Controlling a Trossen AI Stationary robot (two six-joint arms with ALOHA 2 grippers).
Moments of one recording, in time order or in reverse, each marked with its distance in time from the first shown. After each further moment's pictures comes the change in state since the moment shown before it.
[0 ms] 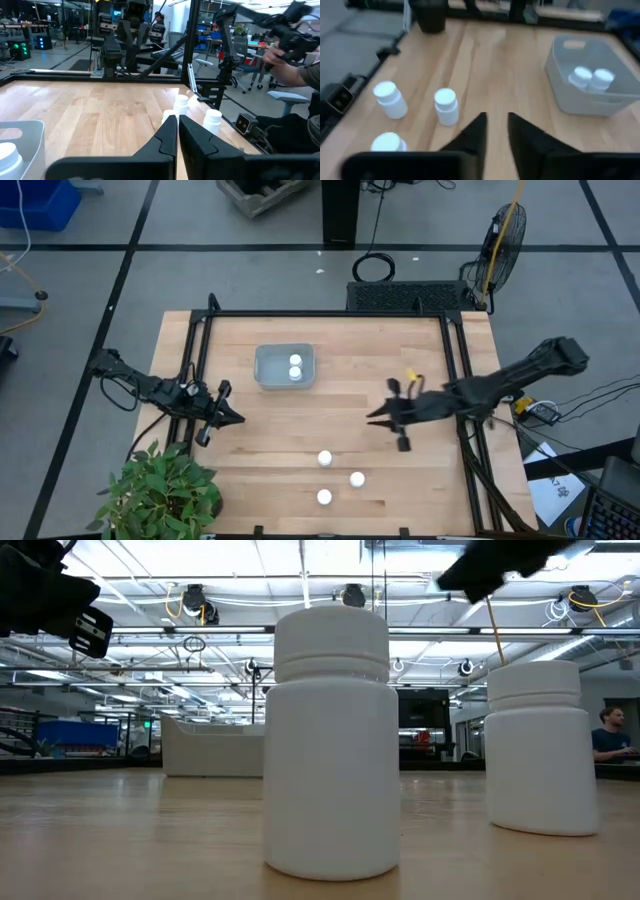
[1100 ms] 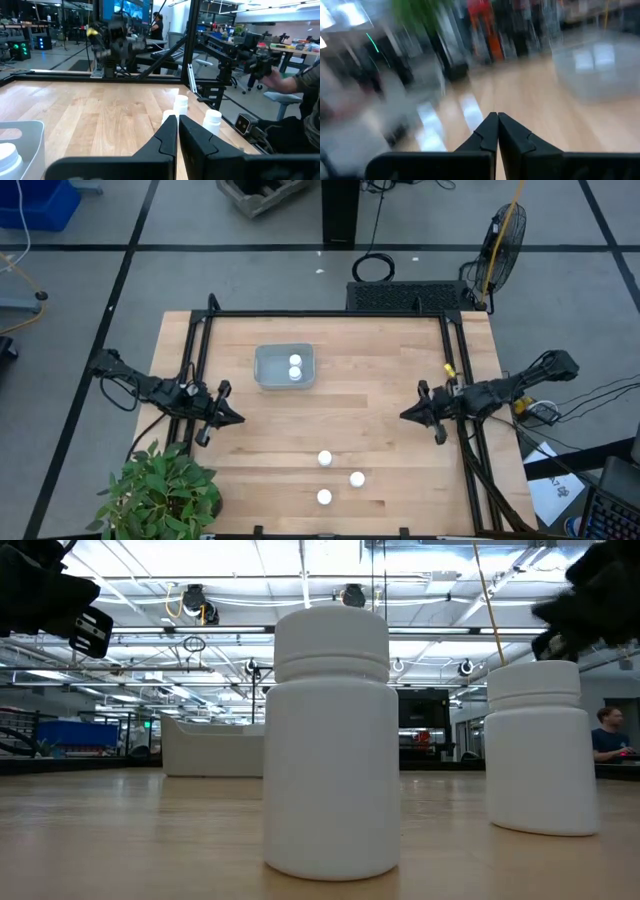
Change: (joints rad) left arm 0.000 0.000 0.000 0.002 0.000 0.000; right arm 0.036 -0.798 -0.648 0.200 -0.008 0.235
